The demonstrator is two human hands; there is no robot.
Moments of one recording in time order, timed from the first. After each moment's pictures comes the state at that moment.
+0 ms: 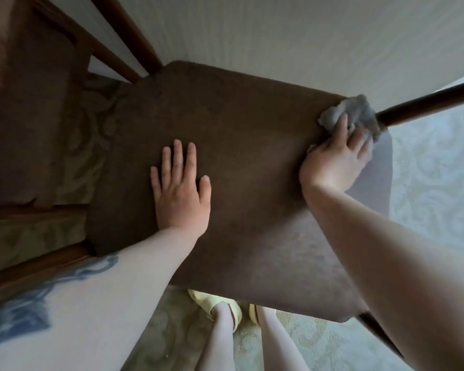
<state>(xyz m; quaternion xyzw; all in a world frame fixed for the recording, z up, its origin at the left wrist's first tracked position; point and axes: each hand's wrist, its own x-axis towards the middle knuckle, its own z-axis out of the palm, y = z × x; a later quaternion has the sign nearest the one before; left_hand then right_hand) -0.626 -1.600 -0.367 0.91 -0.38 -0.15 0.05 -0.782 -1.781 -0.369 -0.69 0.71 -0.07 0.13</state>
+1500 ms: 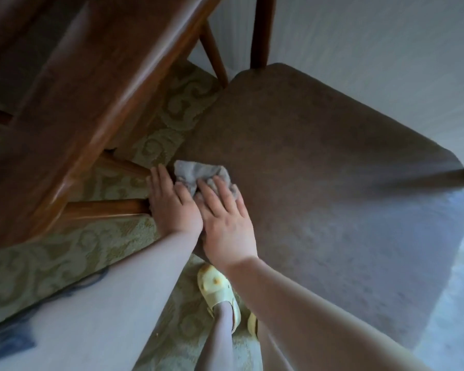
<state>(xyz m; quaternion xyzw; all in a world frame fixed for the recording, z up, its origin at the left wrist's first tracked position) -0.583 -1.497 -0.371 0.95 -0.01 -0.14 0.28 -0.672 -1.561 -0.365 -0.97 0.15 -0.04 0.20</state>
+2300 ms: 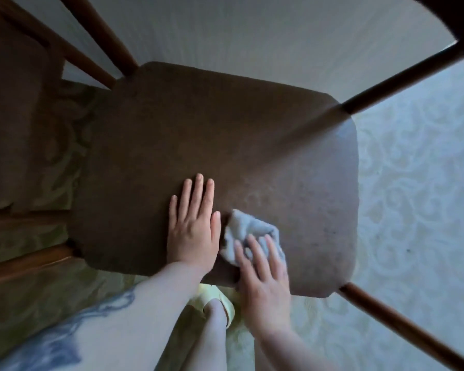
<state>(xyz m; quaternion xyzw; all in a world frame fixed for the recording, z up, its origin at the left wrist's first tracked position) -0.690 -1.558 -0.372 0.84 -0.52 -0.16 0.04 -0.861 -1.546 -0.371 -0.89 0.44 -0.05 0.13</state>
